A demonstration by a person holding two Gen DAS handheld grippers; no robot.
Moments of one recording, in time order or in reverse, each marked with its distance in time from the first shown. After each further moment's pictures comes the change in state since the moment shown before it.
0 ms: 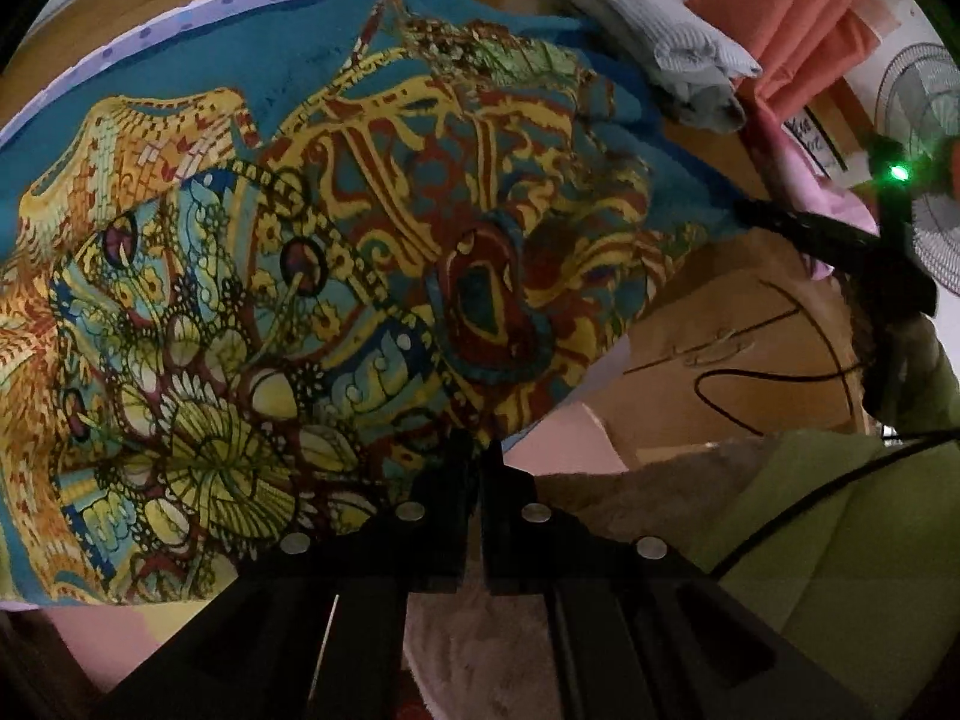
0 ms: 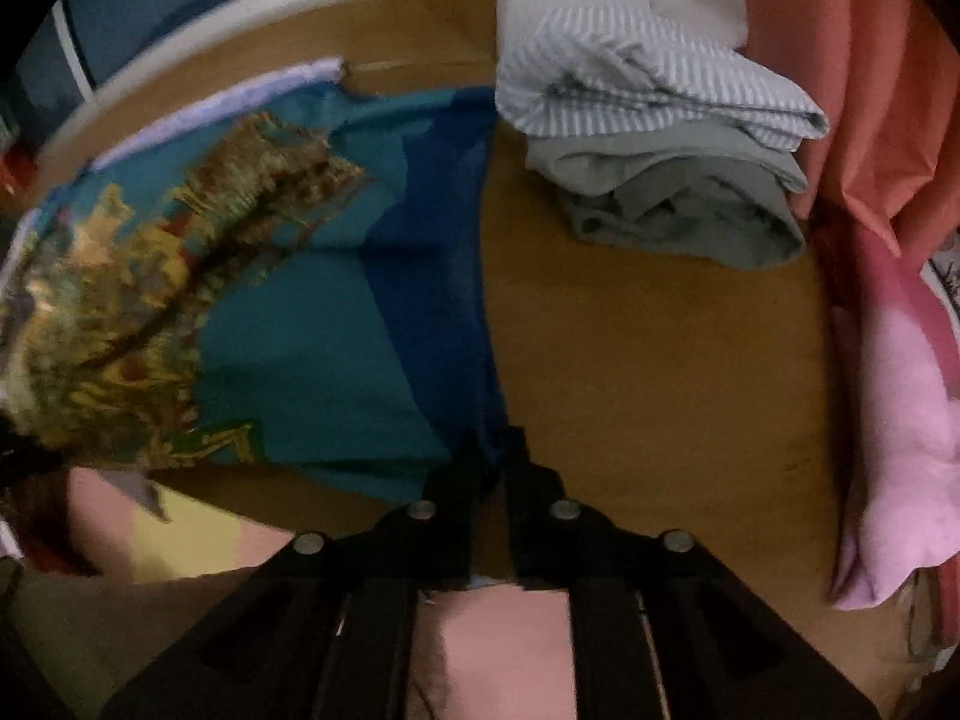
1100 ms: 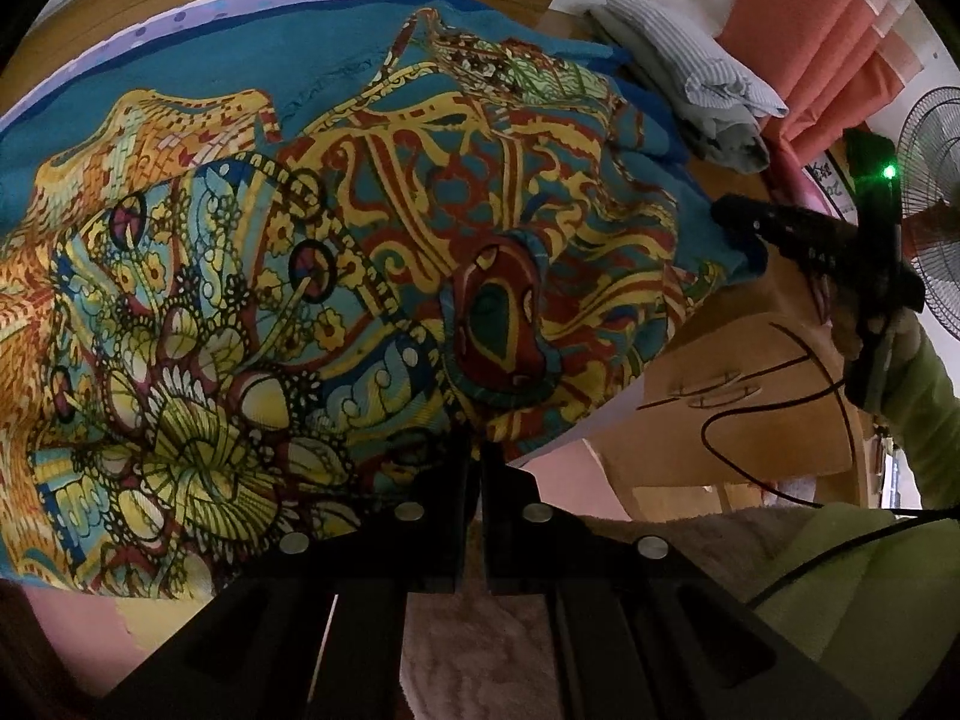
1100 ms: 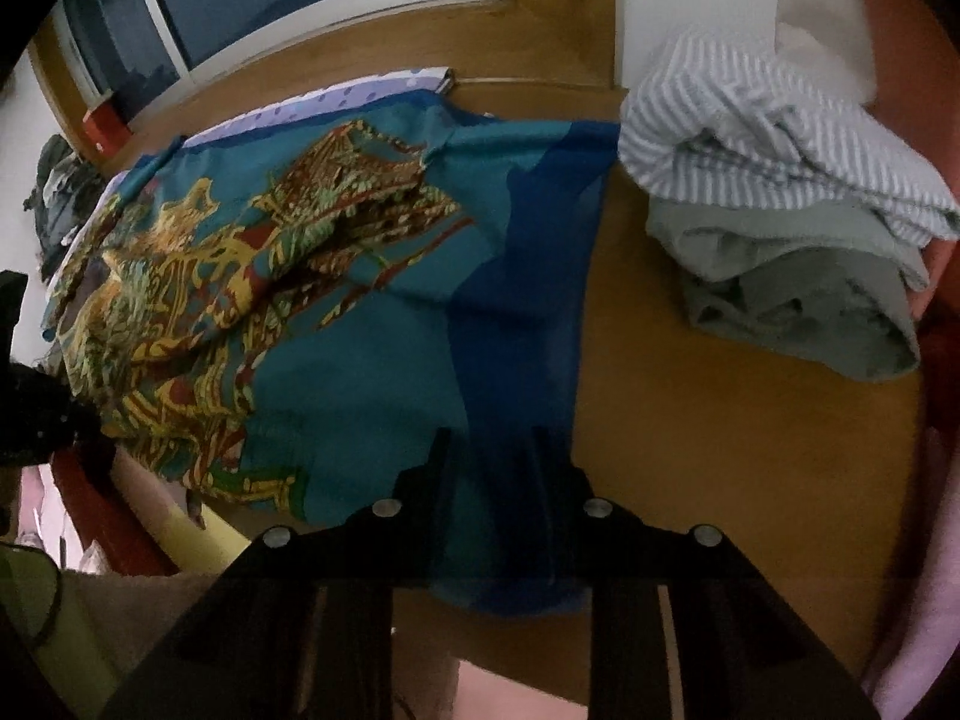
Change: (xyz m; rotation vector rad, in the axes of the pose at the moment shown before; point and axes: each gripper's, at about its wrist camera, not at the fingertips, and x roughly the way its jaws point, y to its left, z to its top) left arm 0.009 -0.003 -0.004 -0.074 -0.068 0.012; right arm 0.031 0.019 0.027 -0.192 -0.039 0.166
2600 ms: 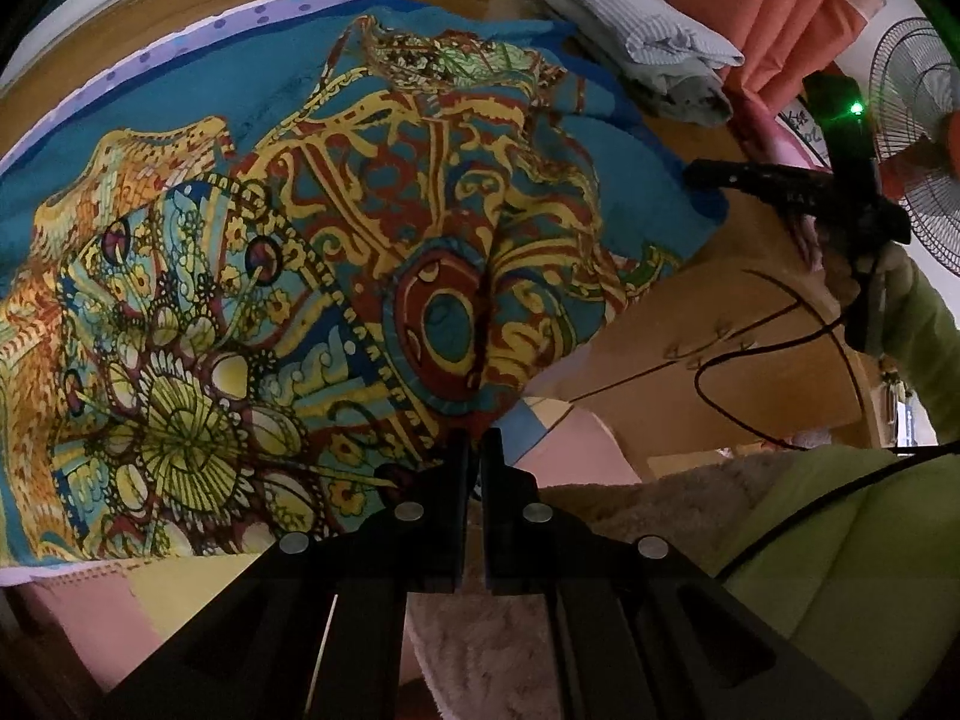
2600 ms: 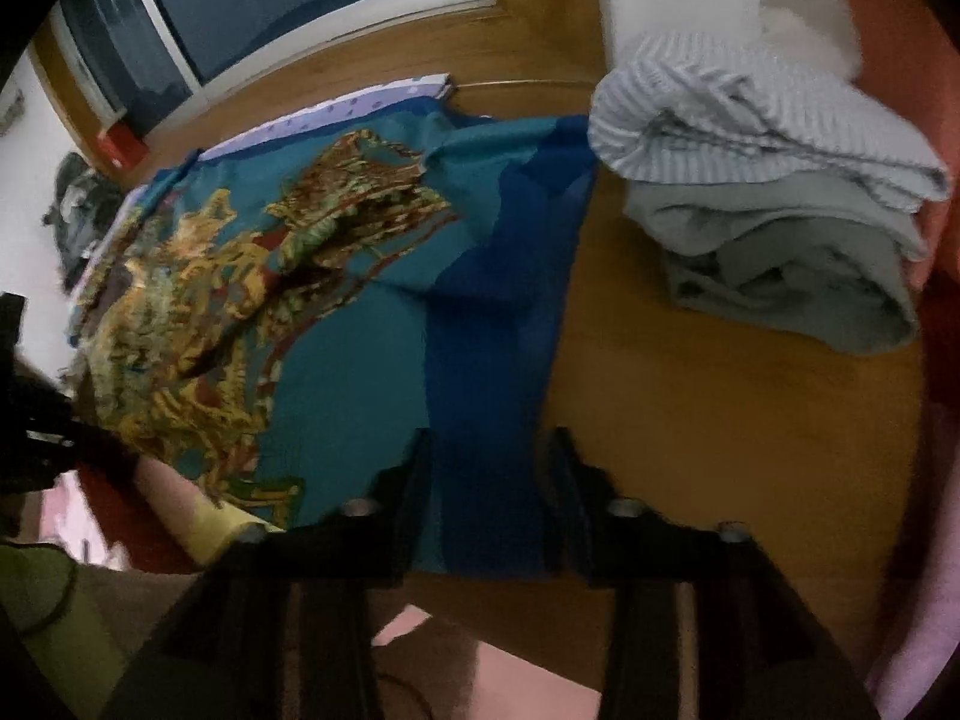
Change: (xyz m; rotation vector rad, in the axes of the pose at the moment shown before) left arm -0.017 -0.028 -0.019 0.100 0.027 0.034; right arm -0.005 -0.017 -0.008 0.038 0.012 0.111
